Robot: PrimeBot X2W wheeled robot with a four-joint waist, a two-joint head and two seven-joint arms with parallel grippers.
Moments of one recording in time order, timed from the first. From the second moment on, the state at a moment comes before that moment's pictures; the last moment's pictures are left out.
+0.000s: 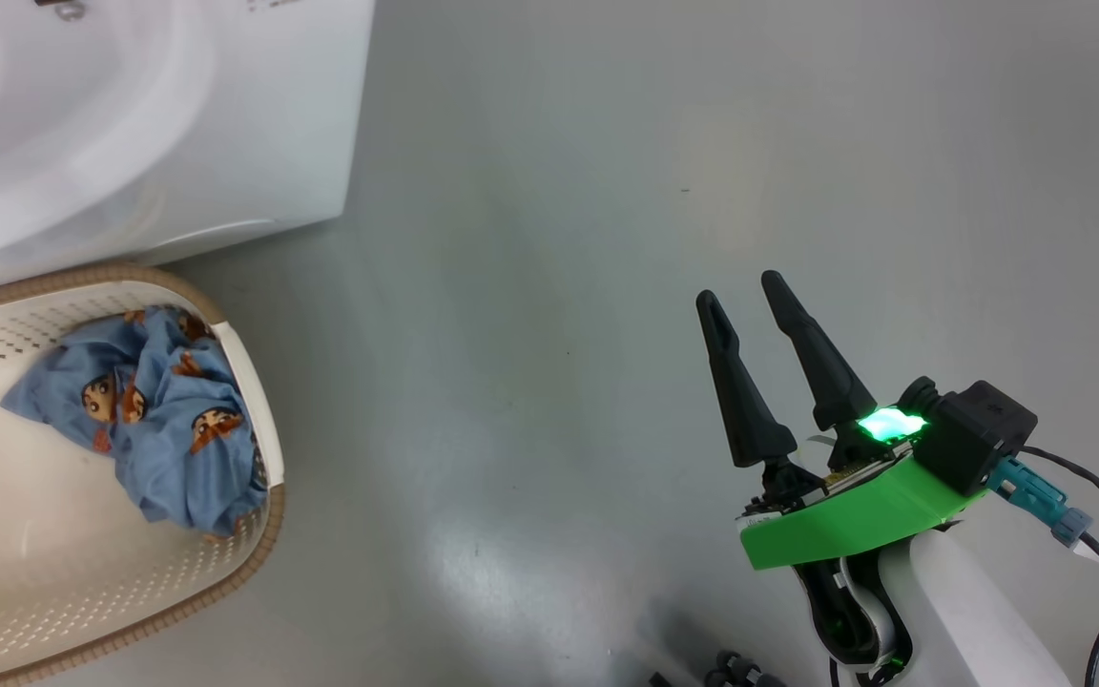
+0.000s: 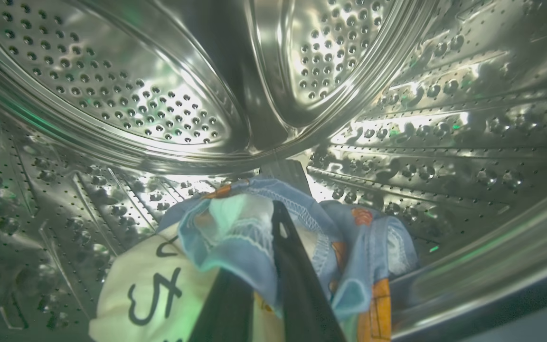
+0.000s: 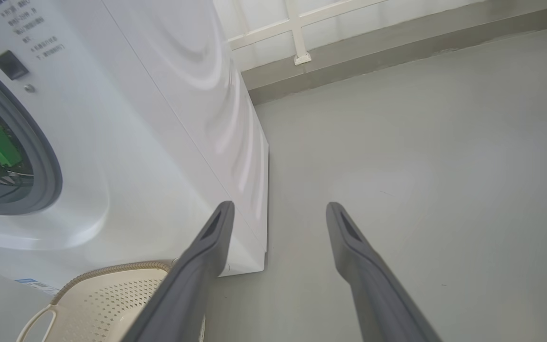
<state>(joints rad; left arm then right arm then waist) -1.36 0.59 -0.29 1.17 -0.32 -0.07 -0.22 -0.30 -0.05 0.32 0.09 0.49 0.12 -0.25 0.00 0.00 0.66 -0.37</state>
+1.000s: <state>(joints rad) -1.34 0.48 -0.25 1.22 -0.46 -0.13 -0.25 -0.30 -0.05 0.28 0.09 0.49 0.12 -0.25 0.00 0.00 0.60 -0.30</state>
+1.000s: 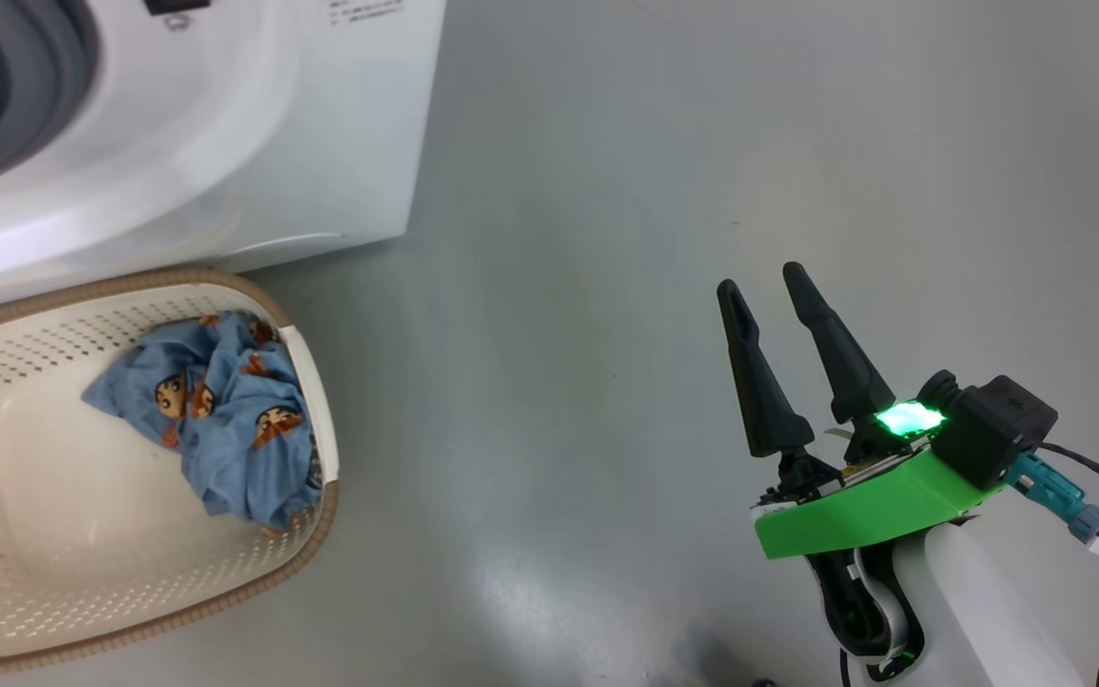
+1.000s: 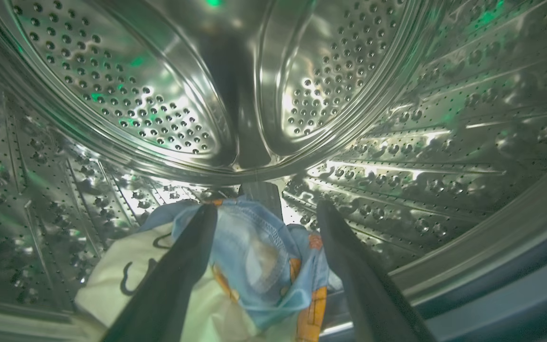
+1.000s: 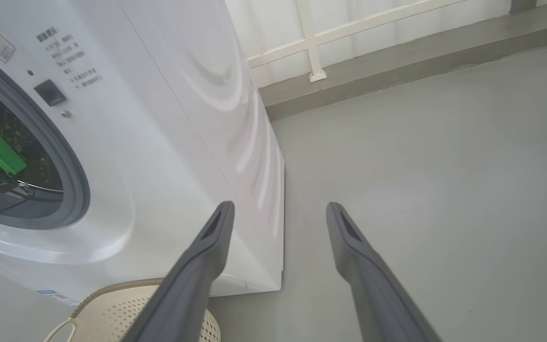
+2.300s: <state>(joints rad) -0.55 0.21 0.16 0.55 -0.24 -0.13 -0.26 -0.19 -0.16 0.23 0.14 0.50 0.12 -0.25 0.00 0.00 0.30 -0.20</state>
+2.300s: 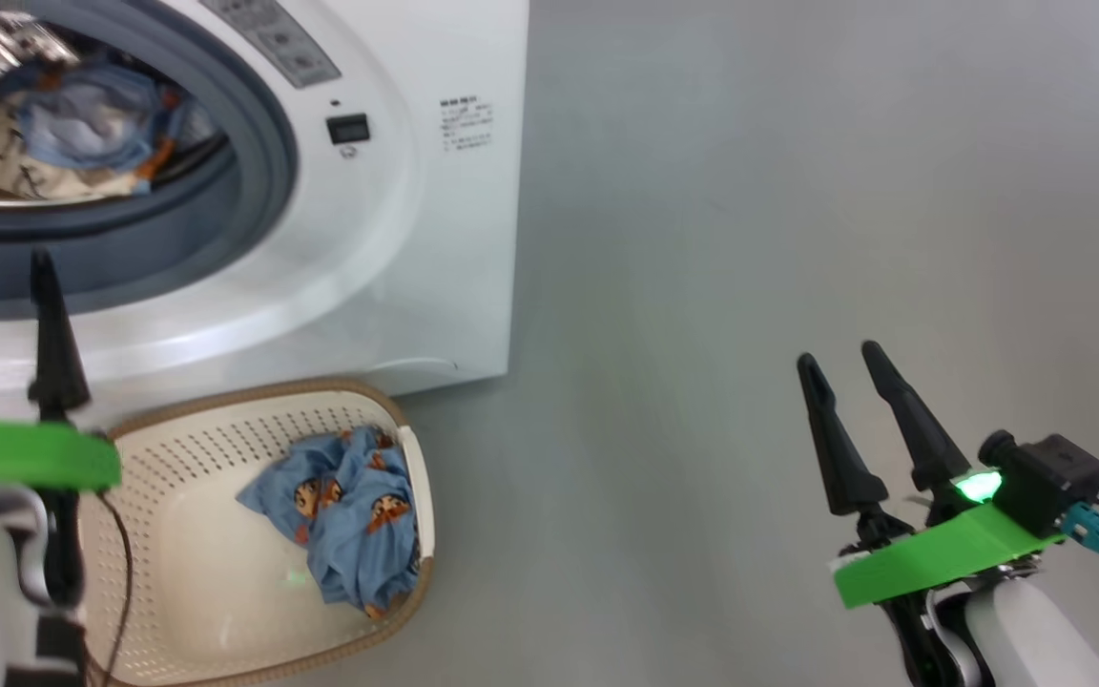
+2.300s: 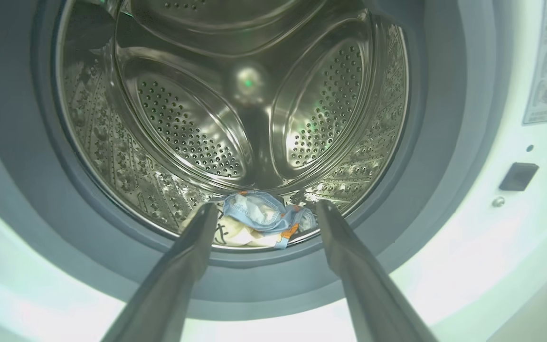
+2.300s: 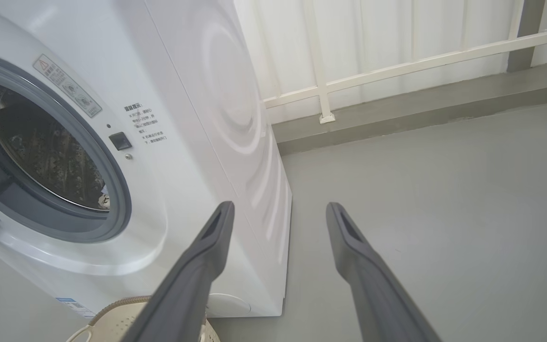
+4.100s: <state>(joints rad) 0.09 0.07 0.21 0.13 -0.16 -0.13 -0.26 -0.02 -0.22 0.16 0.14 0.48 0.12 -0.25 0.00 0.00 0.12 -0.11</state>
